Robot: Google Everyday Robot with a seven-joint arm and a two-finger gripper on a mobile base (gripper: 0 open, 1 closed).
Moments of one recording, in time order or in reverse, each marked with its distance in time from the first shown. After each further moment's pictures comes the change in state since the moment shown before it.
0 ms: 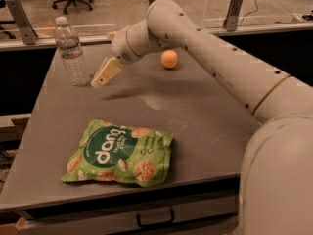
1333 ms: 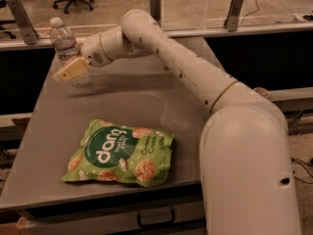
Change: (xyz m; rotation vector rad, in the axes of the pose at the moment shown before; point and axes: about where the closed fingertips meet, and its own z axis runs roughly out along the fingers) arm -0.060 0.024 0.079 -0.193 -0.230 0.179
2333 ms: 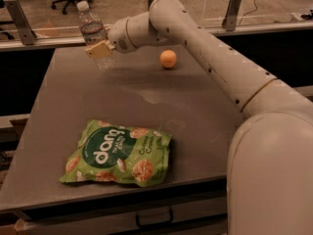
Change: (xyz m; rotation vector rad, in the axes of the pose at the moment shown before) arm -0.001 -0.046 -0.086 0.222 0.043 -0.018
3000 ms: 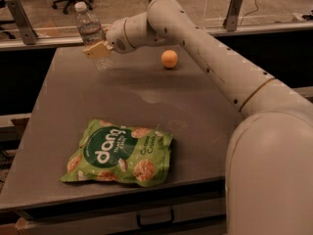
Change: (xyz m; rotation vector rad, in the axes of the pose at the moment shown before) arm 0.000 0.001 0.002 -0.003 0.000 0.000
